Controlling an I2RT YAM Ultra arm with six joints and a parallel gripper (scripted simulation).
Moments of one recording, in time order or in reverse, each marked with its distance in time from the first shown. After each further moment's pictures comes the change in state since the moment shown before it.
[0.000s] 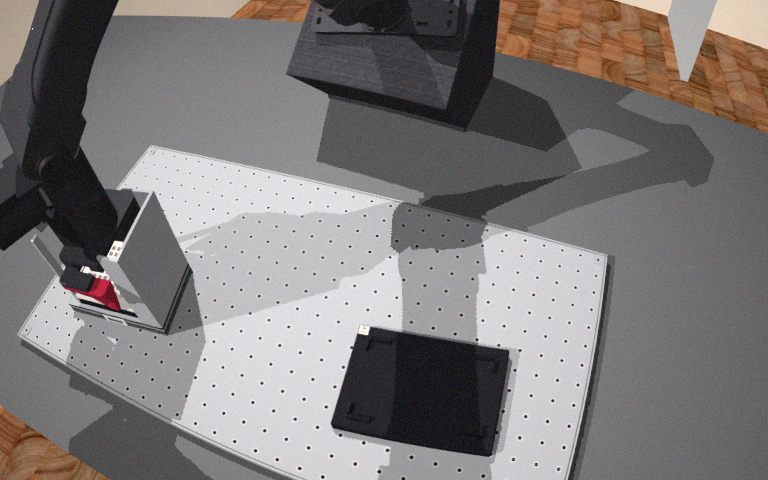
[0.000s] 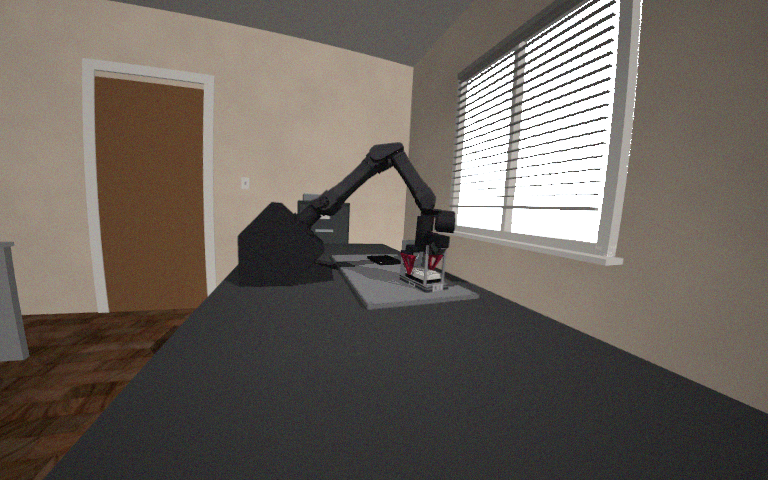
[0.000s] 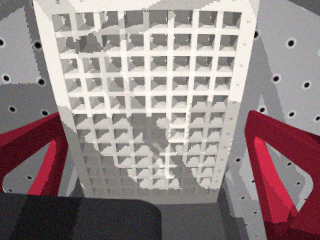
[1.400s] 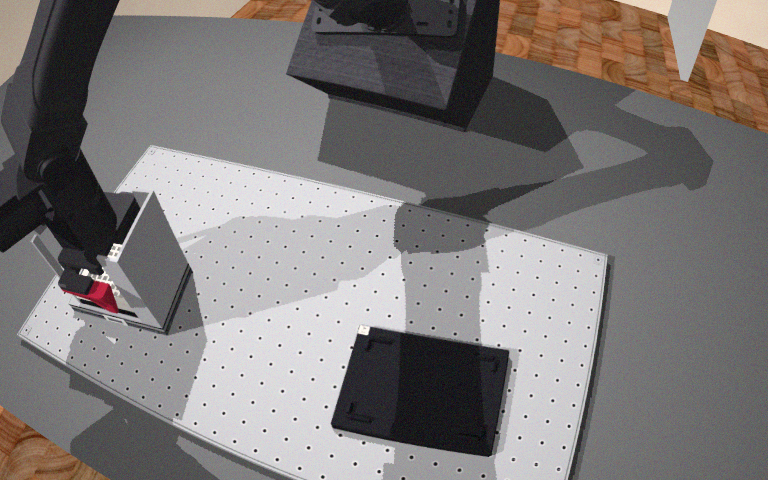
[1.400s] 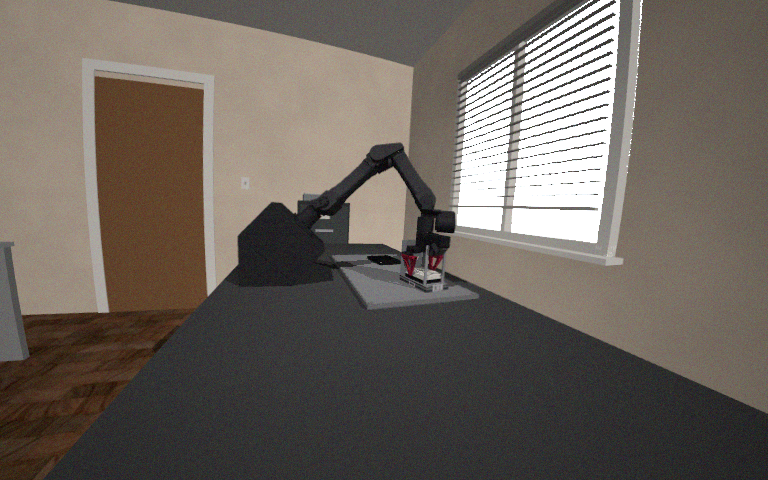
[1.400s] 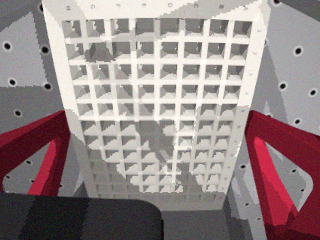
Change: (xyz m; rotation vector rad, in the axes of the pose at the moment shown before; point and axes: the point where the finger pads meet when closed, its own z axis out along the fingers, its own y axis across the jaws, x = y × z) arm -0.003 0.004 0.002 -0.014 -0.013 -0.005
